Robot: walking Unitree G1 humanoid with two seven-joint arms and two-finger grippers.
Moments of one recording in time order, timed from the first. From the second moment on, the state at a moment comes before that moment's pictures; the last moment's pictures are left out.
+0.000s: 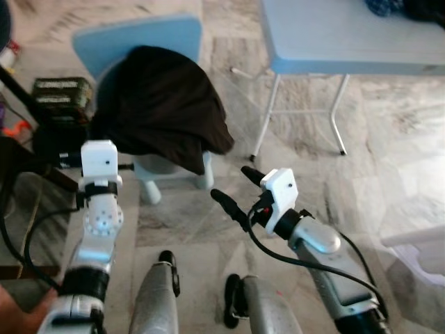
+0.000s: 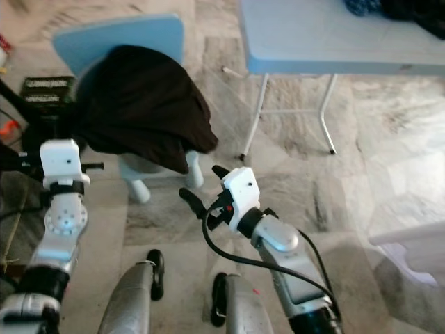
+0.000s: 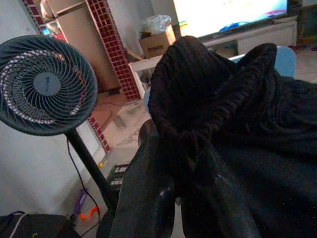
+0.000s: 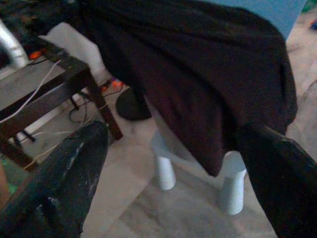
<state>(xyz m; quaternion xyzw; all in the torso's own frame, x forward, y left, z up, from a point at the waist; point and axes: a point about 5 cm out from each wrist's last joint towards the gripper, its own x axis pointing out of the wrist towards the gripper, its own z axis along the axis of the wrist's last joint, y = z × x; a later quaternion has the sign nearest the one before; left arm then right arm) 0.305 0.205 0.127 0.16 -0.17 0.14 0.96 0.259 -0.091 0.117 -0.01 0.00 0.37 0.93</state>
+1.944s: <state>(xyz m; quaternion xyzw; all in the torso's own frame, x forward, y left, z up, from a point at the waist) 0.293 0.147 0.127 0.07 -0.10 0.07 0.99 0.292 -0.166 0.110 -0.02 -0.04 0.05 1.00</state>
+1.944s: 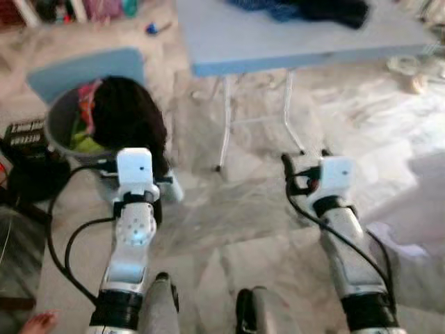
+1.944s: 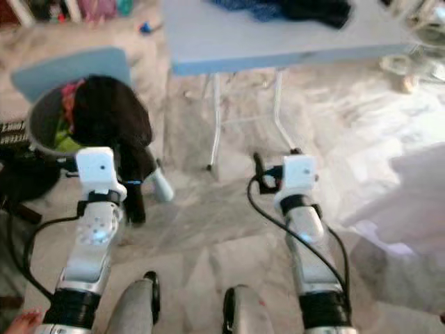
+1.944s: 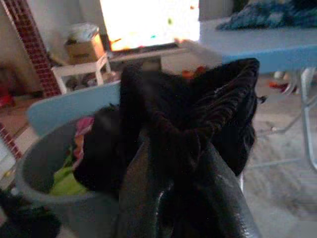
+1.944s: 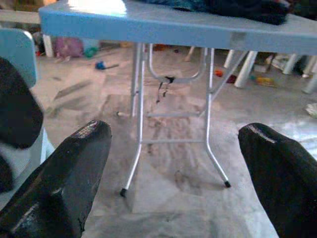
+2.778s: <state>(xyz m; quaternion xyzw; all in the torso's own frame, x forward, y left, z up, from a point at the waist) 0.282 0.185 0.104 0.10 -0.06 0.08 0.99 0.281 -0.183 0.097 -0.04 -0.04 0.02 1.00</state>
